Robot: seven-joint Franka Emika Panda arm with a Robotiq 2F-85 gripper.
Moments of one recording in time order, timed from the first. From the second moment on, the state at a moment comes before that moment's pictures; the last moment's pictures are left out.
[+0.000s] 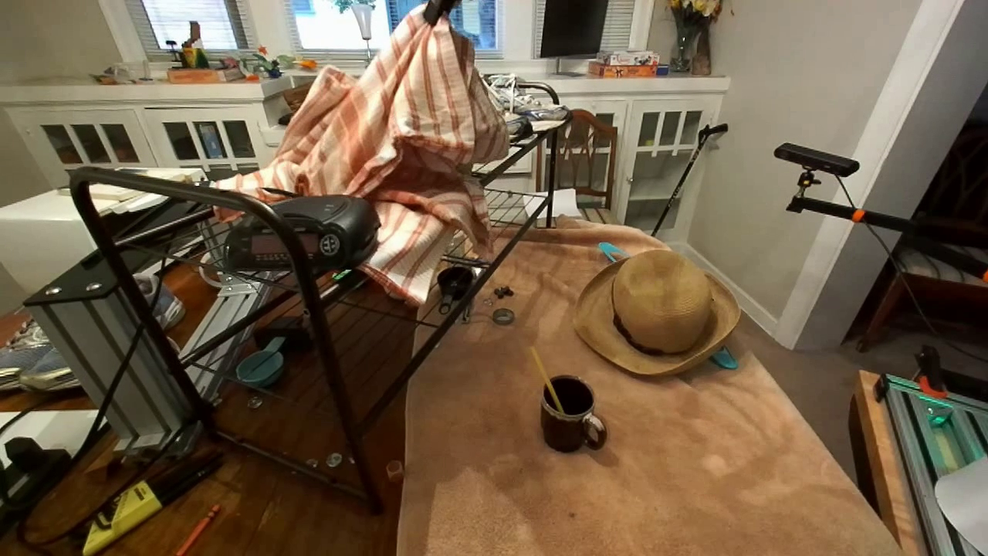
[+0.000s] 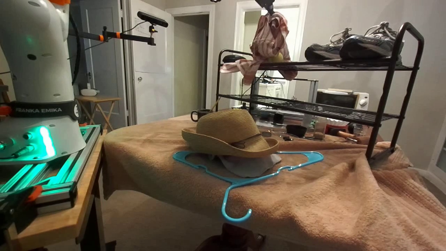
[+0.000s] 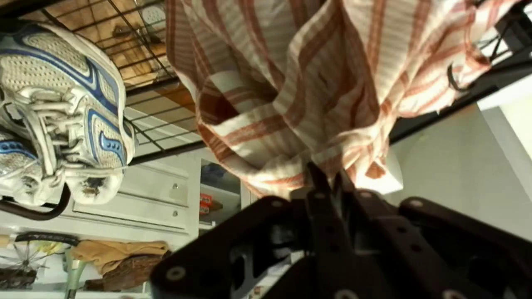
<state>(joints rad) 0.10 0.16 0.00 -1.48 -0.13 2.34 0.31</state>
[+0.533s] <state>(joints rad) 0.08 0.01 0.00 -1.53 0.03 2.51 0.28</state>
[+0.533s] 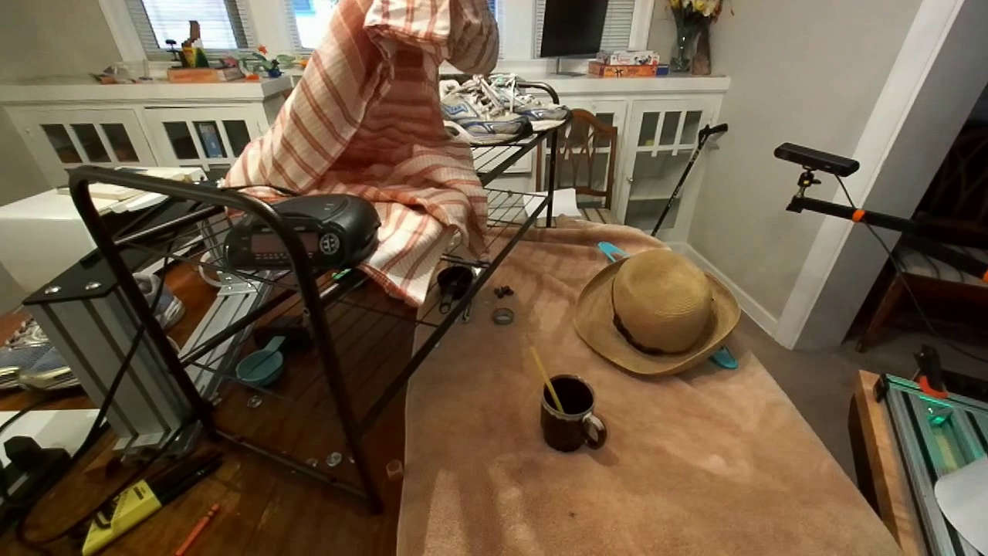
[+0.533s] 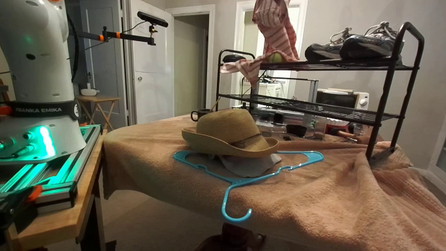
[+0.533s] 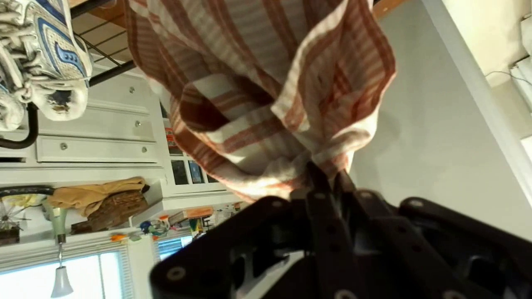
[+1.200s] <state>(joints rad) 0.09 -0.27 0.02 -1.82 0.08 2.58 0.12</state>
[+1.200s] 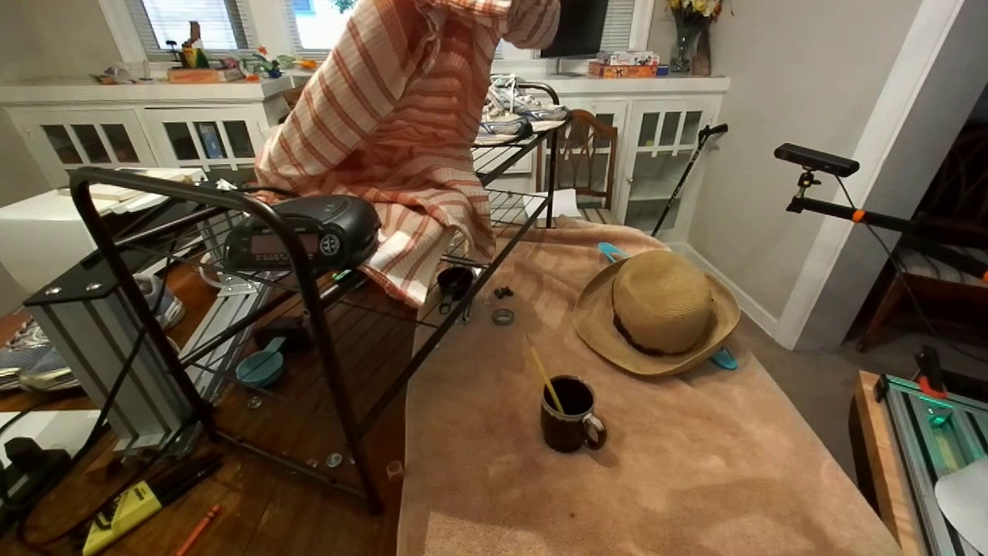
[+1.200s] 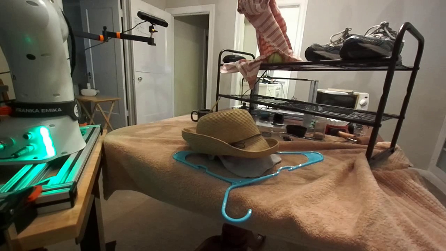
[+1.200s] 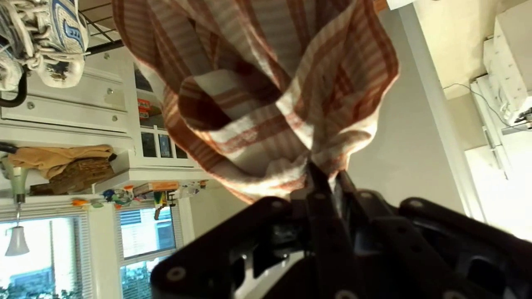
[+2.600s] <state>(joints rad) -0.11 -0.54 0.15 -2.29 -0.27 2.44 0.08</state>
